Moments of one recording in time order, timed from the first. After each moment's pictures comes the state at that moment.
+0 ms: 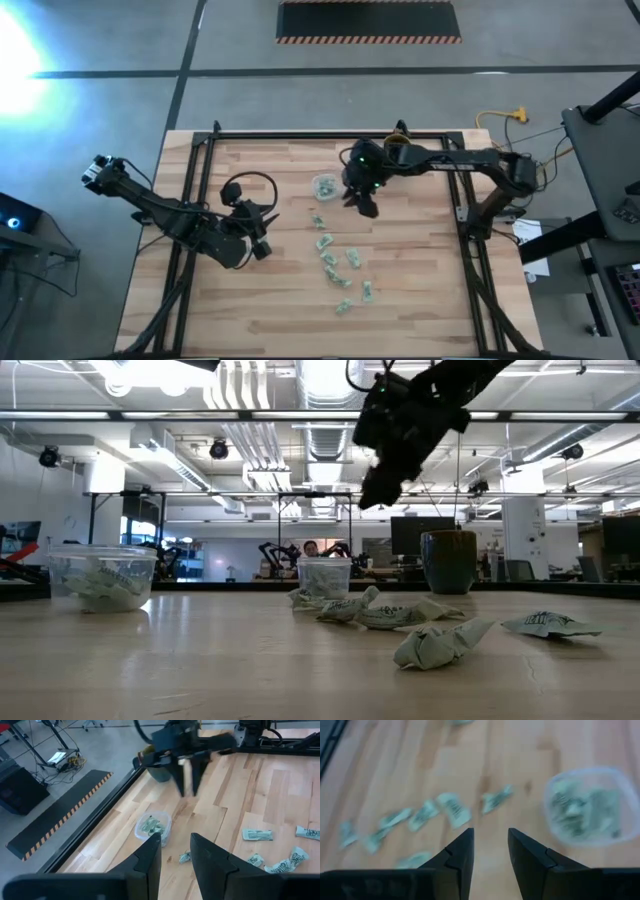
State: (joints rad) left arm -0.50 1.19 1.15 -0.77 -0.94 -0.54; right arm -0.32 1.64 1.16 -0.47 -0.47 -0.20
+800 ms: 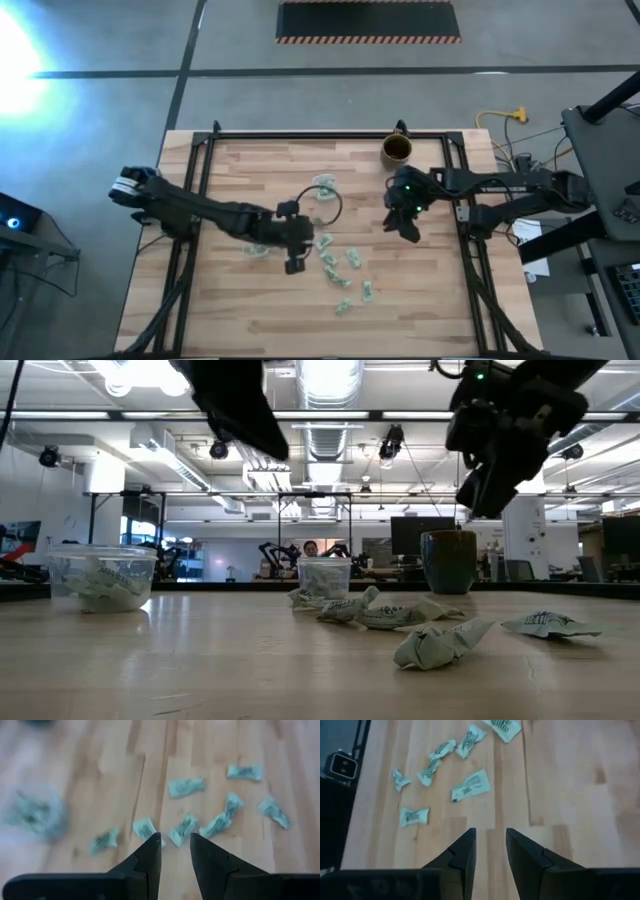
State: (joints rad) left arm -0.25 1.52 1.16 -0.48 -0.26 -0.30; right arm -0.22 1.16 0.67 -0.48 -0.47 0.07
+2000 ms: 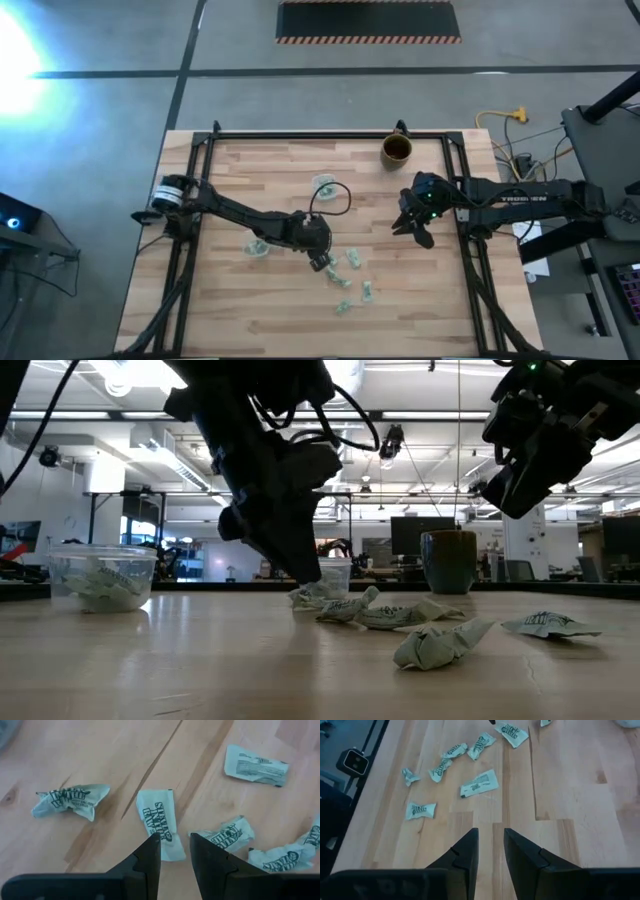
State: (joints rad) left arm -0.18 1.85 1.18 -0.35 -0.21 -0.68; right arm -0.18 0.90 0.47 -0.38 -0.44 0.09
